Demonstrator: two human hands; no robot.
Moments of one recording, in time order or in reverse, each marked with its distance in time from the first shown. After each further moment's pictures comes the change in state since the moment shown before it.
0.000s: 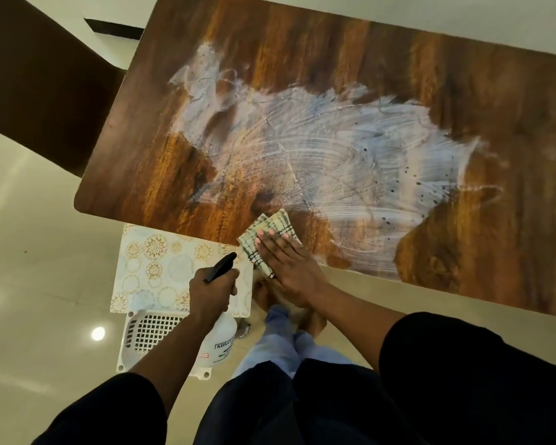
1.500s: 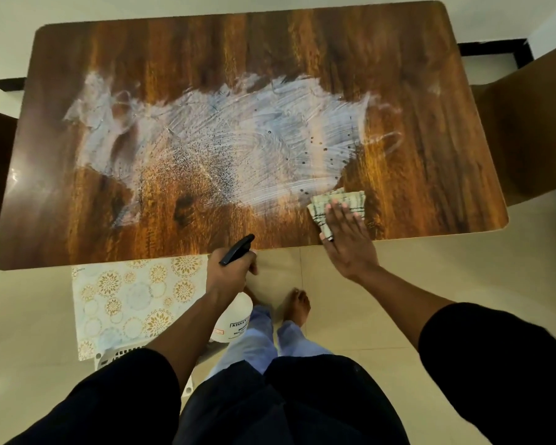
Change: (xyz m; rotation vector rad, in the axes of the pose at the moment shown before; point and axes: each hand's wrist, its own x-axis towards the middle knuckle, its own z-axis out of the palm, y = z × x) left_hand -0.057 0.032 0.137 0.192 -0.295 0.243; right_hand -0.192 0.140 -0.012 0.151 0.090 0.716
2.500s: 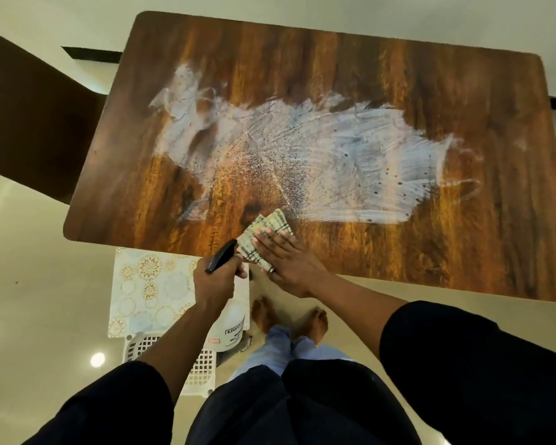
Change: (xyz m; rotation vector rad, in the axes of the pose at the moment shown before) left_hand 0.032 -0.027 -0.129 -0.193 0.285 -0.111; right_hand 0.077 -0.222 0.023 -0.196 -0.250 -0.666
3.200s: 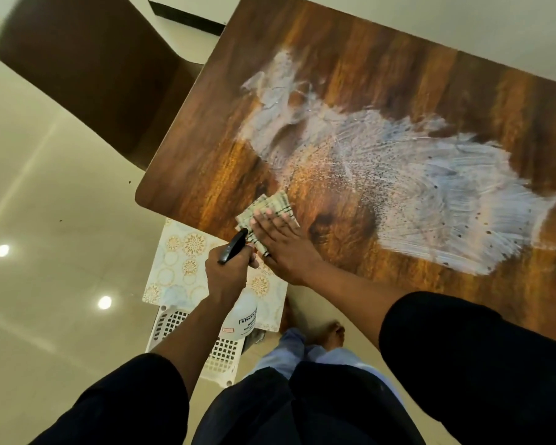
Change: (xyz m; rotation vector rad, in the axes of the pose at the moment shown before) left_hand 0.052 -0.011 -0.081 -0.126 0.212 -0.054; right_hand 0.136 -0.077 -0.021 -0.075 0.026 -0.167
